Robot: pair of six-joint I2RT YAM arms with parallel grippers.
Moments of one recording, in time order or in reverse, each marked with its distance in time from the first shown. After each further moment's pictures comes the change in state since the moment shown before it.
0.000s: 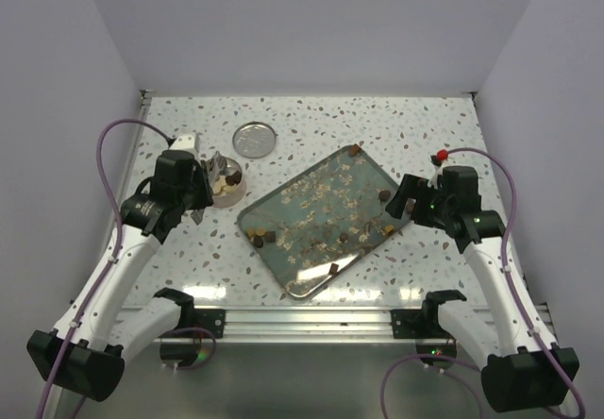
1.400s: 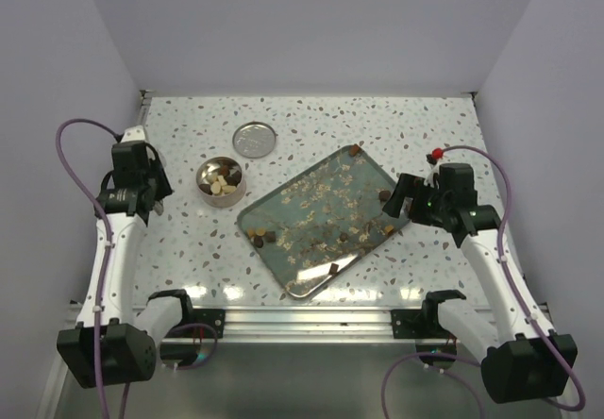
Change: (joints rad) left arm 0.419 0.072 0.020 0.026 0.011 0.158; right arm 0.000 0.052 0.000 0.023 -0.026 -0.019
